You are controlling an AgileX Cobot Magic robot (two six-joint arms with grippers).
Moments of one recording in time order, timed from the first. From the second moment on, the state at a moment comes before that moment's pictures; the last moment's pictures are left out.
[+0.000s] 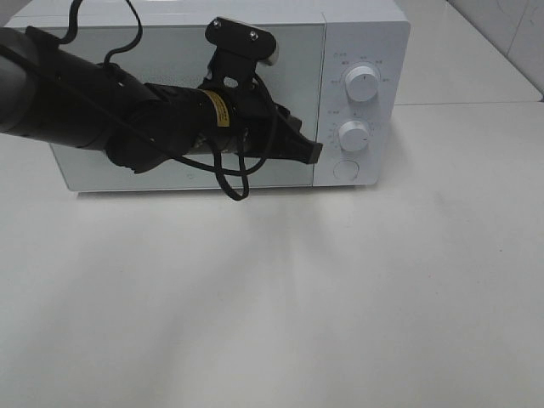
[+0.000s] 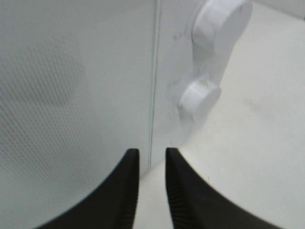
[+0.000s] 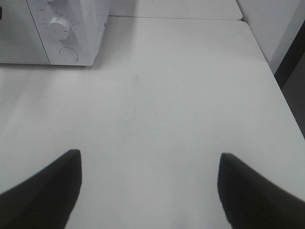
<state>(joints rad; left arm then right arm) -0.71 1.99 -1.17 0.20 -0.25 -0.19 0.09 0.00 -0.51 -0.13 1.02 0.08</state>
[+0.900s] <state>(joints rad) -0.86 1.74 -1.18 0.18 0.97 -0.20 0.09 0.00 -0.51 -0.13 1.02 0.08</state>
